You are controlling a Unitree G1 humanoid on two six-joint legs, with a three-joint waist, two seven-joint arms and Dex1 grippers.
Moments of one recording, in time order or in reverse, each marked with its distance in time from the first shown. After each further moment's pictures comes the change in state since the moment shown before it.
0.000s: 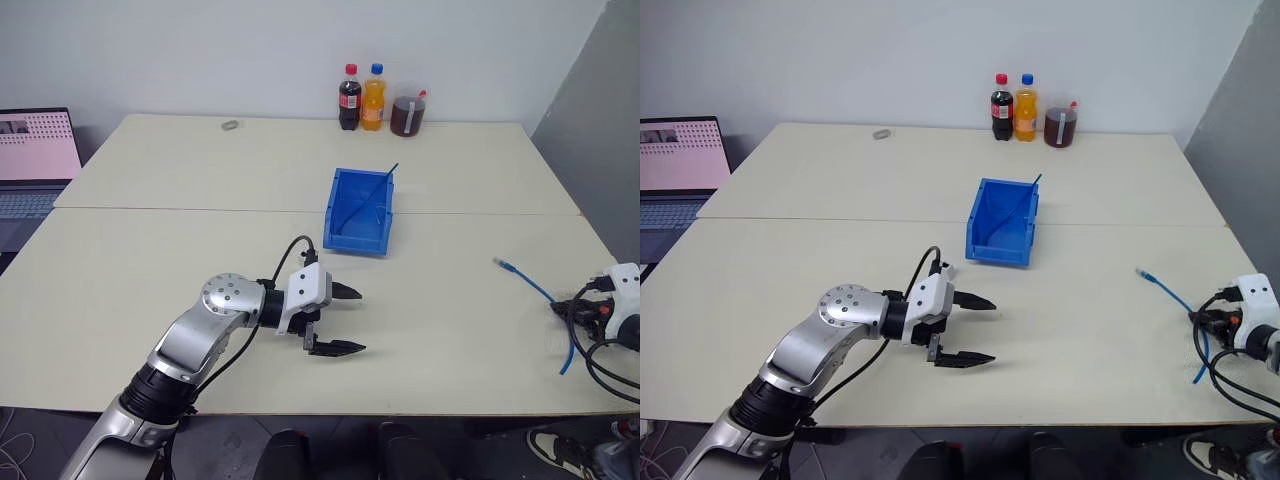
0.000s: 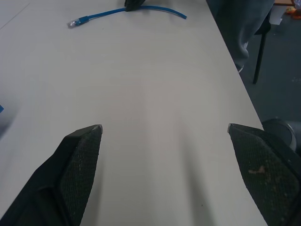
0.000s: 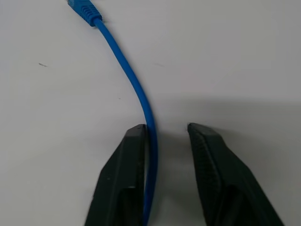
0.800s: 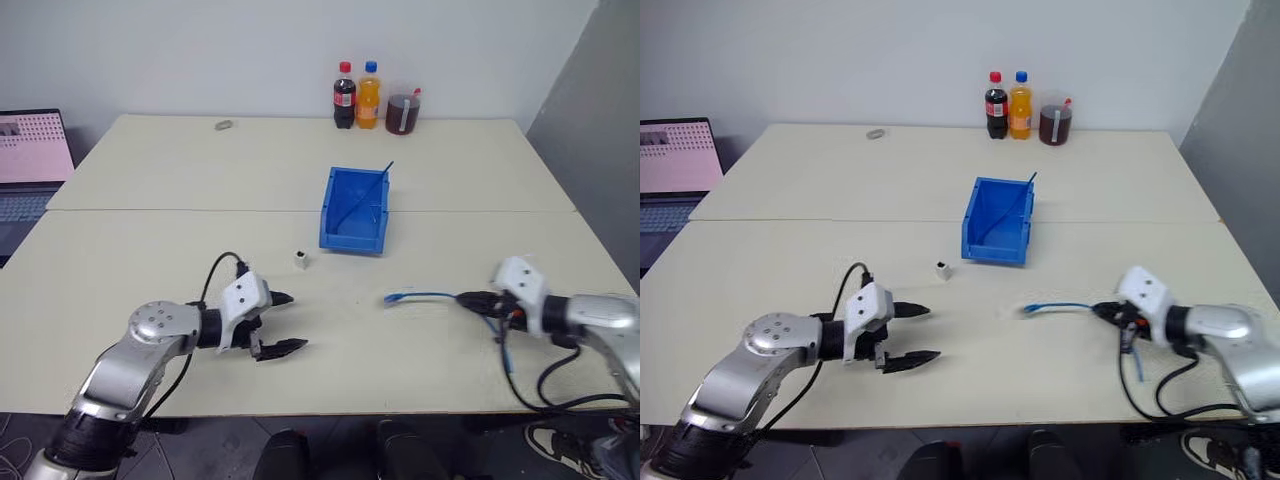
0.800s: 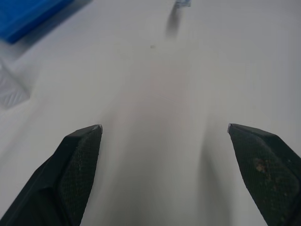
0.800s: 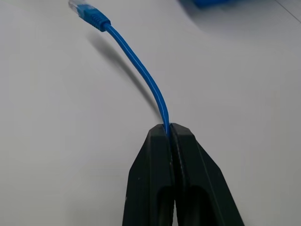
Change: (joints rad) left arm 0.359 0.208 0.298 -0.060 0.000 0.063 0.129; right arm -0.069 0.088 0.439 -0.566 -0.127 -0.234 0.194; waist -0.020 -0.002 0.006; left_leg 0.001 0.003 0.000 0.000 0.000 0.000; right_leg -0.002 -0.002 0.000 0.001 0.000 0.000
